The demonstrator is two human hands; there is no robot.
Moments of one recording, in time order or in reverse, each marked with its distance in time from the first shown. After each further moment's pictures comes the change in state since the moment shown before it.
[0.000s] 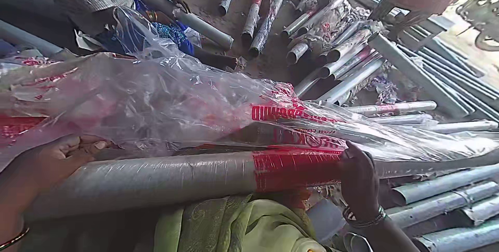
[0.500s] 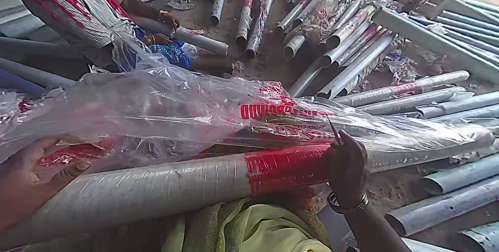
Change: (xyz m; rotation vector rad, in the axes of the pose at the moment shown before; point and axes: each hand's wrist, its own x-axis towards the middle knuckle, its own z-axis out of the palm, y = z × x) left_hand 0.007 -0.007 -0.045 0.254 0.146 0.328; right_hand -0.004 0.002 0.036 0.027 0.240 0.070
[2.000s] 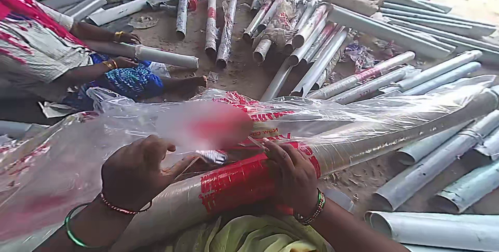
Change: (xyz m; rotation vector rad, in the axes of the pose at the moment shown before) left_hand 0.076 0.241 0.084 0.147 0.458 0.791; right_hand 0.022 -0.057 0.015 -0.027 -0.051 -0.185
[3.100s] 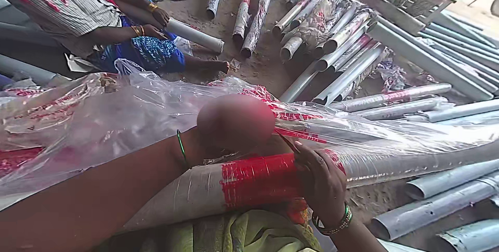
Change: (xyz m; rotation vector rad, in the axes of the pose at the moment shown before) left_hand 0.058 0.014 0.072 -0.233 -0.102 0.238; right_hand 0.008 0.011 0.003 0.082 -0.089 -0.058
